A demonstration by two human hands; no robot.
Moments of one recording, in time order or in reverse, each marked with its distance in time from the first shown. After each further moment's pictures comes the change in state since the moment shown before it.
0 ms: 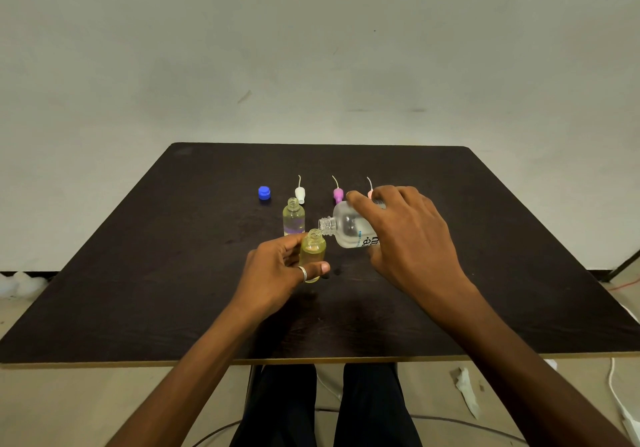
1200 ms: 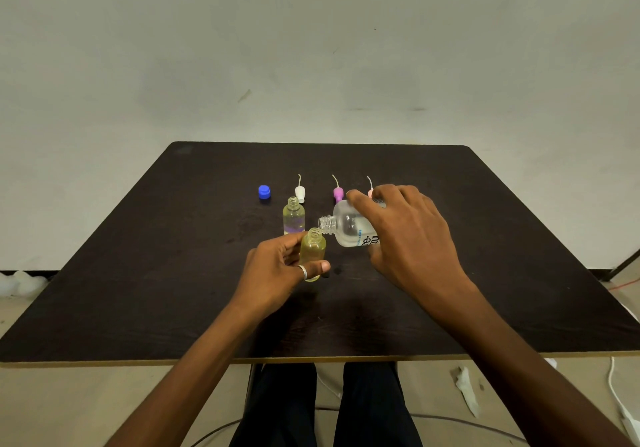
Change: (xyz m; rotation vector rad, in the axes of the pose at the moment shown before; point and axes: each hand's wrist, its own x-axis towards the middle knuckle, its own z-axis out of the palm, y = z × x) left_hand 0.000 -0.002 0.000 -0.006 0.005 0.000; right_hand 0.000 -0.001 0.000 0.010 0.001 0.000
